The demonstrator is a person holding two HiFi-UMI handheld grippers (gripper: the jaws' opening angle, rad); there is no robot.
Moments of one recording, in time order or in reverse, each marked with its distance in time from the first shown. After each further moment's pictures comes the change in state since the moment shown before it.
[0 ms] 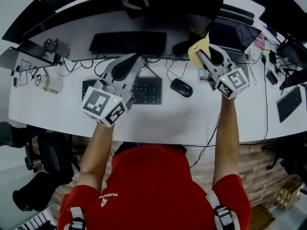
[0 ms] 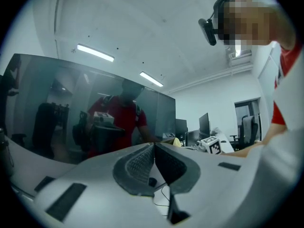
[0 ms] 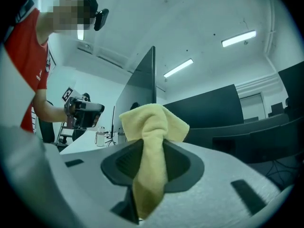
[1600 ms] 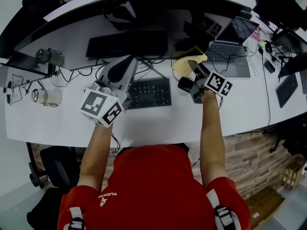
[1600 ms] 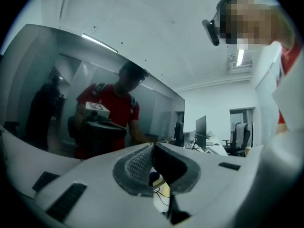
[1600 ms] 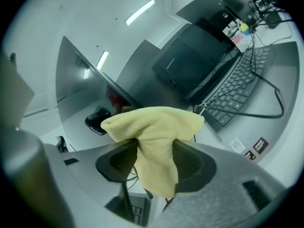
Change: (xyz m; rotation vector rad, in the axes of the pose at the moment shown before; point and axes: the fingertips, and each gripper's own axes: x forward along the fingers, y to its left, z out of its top) left arm -0.021 0.067 -0.022 -0.074 0.020 -0.083; right arm 0.016 0.017 -0.144 0.934 0.115 -0.439
